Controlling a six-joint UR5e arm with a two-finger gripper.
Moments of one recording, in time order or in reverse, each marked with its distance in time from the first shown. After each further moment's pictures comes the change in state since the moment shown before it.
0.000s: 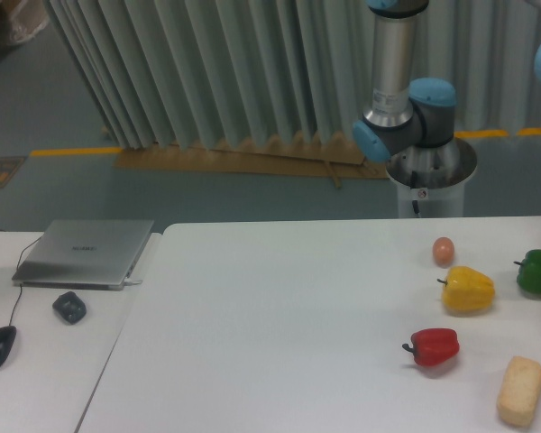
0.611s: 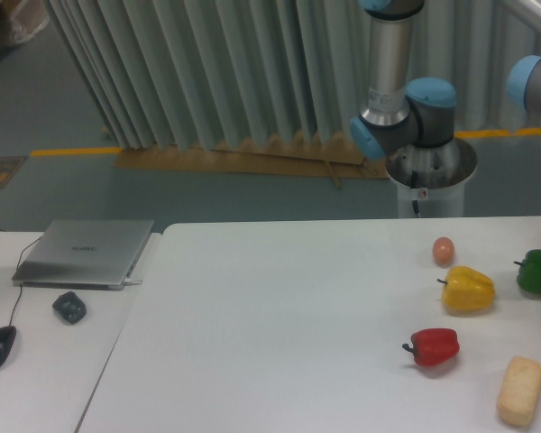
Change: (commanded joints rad) arm -0.086 -0.025 -0.003 0.019 0.186 0.107
